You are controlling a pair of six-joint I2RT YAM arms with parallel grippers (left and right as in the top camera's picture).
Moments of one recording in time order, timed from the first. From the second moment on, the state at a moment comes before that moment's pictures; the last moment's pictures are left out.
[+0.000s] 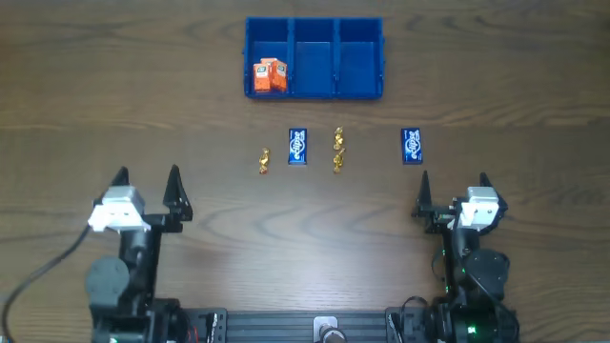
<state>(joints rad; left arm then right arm) -0.05 0.06 0.17 -0.11 -0.01 -0.14 0.03 0.01 0.01 -0.07 0.07 -0.01</state>
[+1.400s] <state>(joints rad) -0.03 0.01 0.03 -0.12 0.10 -0.07 0.03 1.11 1.07 -0.77 -0.03 -0.01</state>
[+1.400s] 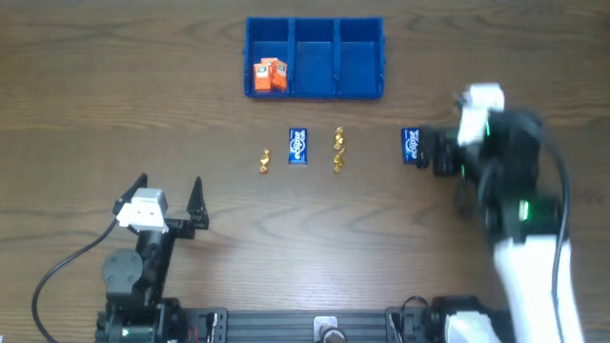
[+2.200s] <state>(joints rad) -0.03 0.01 0.03 -0.12 0.10 -0.07 0.04 2.05 1.40 -0.96 -0.02 0.10</state>
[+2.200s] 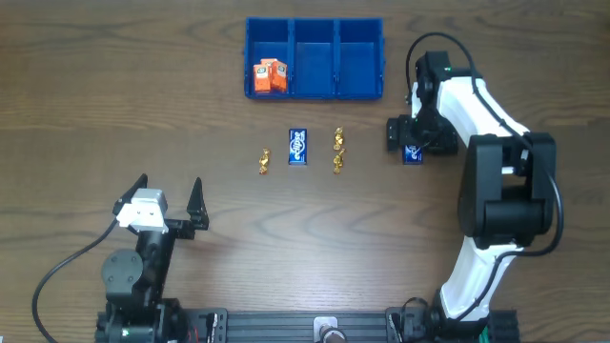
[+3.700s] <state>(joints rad) -0.03 0.01 0.03 -0.12 0.10 -0.07 0.50 2.11 1.78 -0.50 0.23 0.30</state>
